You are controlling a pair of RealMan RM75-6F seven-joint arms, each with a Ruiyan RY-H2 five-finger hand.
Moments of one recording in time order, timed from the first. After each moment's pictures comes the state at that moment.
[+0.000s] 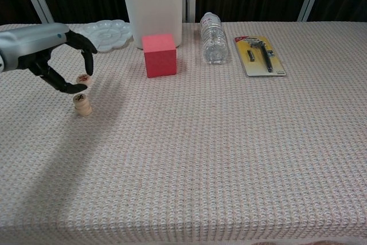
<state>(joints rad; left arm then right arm) -0.64 -1.46 -0.14 -1.82 0.89 1.17 0.53 0.05 -1.07 -0.03 -1.48 -1.61 1.45 0.21</state>
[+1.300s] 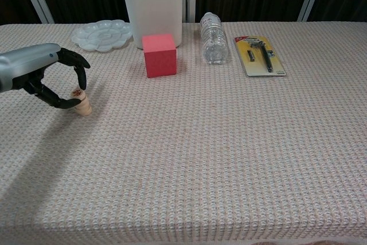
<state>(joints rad) -0.58 -1.52 -0.12 -1.66 0.99 1.12 0.37 0.04 -1.06 -0.03 -1.50 -1.59 1.46 0.19</state>
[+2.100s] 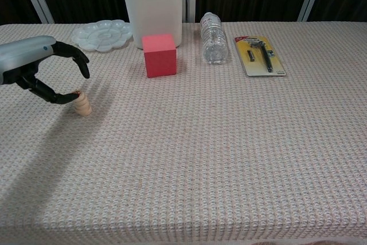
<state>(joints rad) -0.55 -1.47 -0.12 -1.74 1.05 1.15 0.36 0.03 -1.06 -0.03 -1.50 -1.59 1.47 0.19</state>
